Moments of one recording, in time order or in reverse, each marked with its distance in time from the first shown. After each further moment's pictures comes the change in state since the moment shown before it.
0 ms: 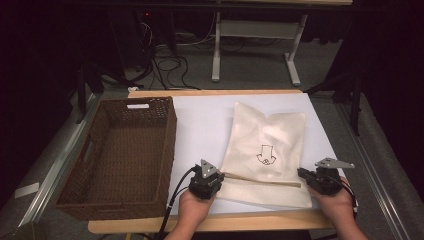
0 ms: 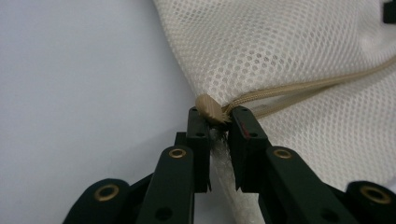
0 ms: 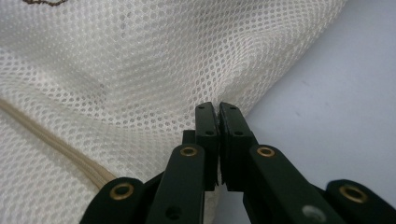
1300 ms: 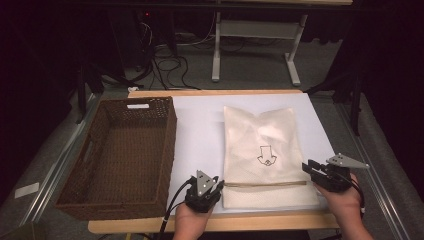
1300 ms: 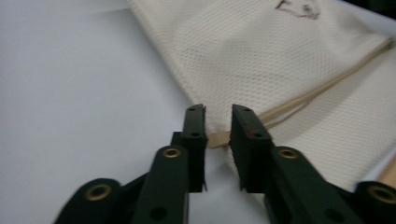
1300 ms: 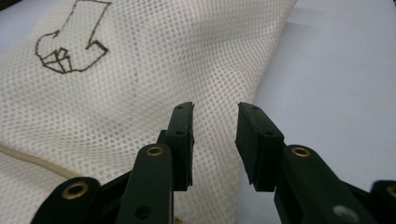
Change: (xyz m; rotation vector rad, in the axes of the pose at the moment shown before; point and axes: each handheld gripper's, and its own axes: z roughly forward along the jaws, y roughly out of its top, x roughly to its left) left arm -0.011 -0.013 -0.031 -0.096 0.059 0.005; right arm -0.007 0.008 -0.026 -0.129 -0.022 0.027
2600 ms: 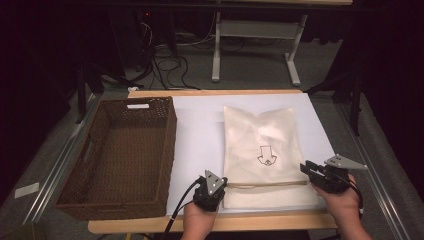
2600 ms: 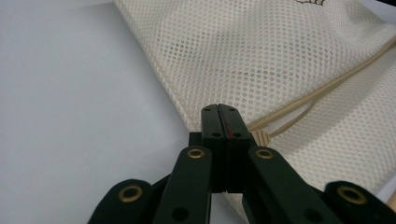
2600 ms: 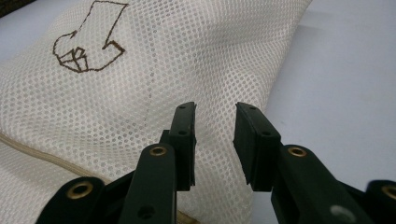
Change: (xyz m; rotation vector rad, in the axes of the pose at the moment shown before) left arm -0.018 -0.001 0.020 -0.010 -0.017 0.017; right arm 0.007 0.000 0.000 -0.004 0.019 -0.005
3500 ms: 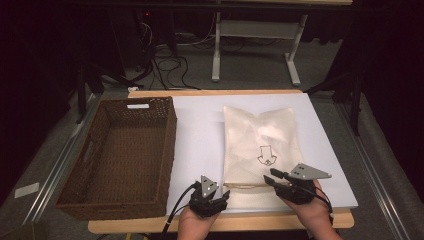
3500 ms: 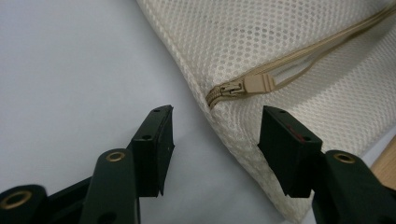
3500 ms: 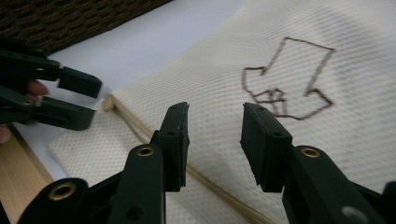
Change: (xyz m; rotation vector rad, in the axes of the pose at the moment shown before) left arm 0.008 -0.019 0.002 0.105 -0.071 -0.078; right arm 0.101 0.013 0.016 -0.030 0.218 -0.168
